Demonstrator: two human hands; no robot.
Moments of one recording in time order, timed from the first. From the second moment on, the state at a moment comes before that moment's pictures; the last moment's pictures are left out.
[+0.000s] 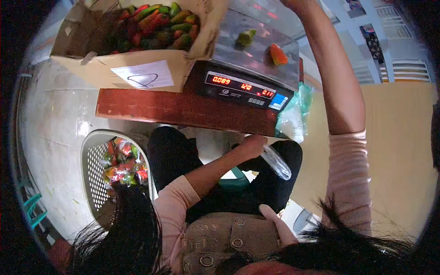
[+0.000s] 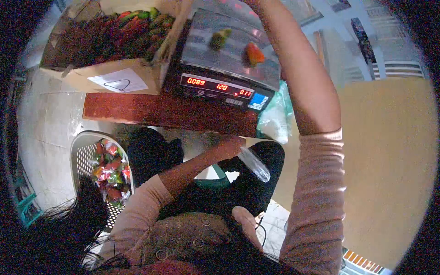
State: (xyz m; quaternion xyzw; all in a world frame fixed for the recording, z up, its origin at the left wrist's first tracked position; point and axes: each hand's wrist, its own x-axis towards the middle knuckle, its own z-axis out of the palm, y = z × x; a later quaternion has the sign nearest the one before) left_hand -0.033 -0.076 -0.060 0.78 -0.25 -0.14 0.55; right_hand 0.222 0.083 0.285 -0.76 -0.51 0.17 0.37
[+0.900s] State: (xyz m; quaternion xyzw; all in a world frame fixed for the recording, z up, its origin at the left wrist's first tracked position) left_hand -0.024 -0.053 -0.038 0.79 -0.22 -0.14 0.55; right_hand 0.146 -0.114 0.179 -0.94 -0.25 -0.13 0.16
